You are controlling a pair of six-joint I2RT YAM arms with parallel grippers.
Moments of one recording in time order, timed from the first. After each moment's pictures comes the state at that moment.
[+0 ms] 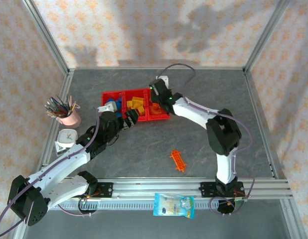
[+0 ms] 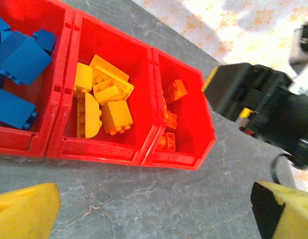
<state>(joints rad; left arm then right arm) -0.54 0.96 0.64 -0.16 -0.19 -0.85 0.68 1.91 1.47 -0.29 0.40 0.44</state>
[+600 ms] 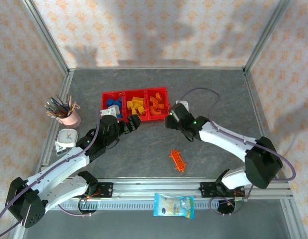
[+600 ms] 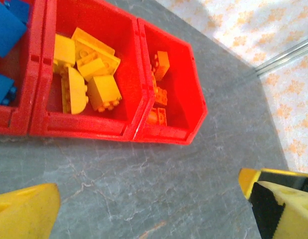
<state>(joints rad) -0.58 0.93 0.59 -0.16 -0.13 -0.85 0.75 1.38 0.92 -0.47 0.29 0.60</state>
